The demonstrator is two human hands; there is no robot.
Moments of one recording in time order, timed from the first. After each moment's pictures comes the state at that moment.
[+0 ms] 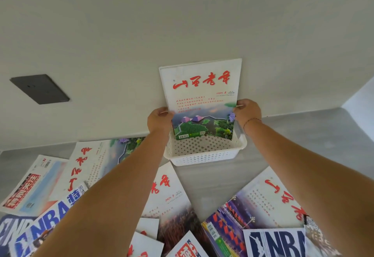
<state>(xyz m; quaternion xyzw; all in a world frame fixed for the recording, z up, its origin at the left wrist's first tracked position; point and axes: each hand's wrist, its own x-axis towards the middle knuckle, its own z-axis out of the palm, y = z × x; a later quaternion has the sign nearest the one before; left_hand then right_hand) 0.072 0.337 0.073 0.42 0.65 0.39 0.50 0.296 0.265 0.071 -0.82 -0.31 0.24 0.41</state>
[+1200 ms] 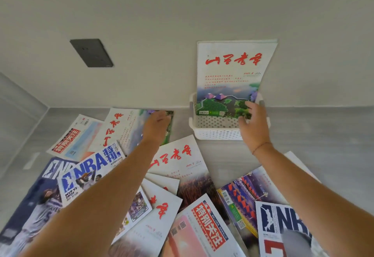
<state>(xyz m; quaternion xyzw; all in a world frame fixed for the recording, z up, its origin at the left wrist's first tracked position) -0.051 0.255 0.063 0.54 0.67 0.32 0.40 0.193 0.178 0.072 -0.74 -0.46 0.21 0.43</state>
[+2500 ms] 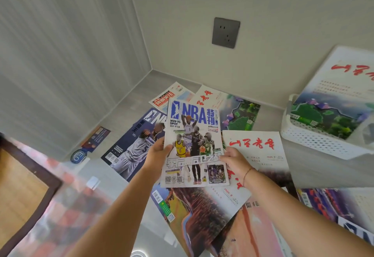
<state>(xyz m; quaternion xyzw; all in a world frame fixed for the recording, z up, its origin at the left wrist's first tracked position) -0.328 0.079 0.028 0.29 0.66 0.45 0.53 -0.088 0.122 0.000 -0.62 -0.44 0.60 0.23</state>
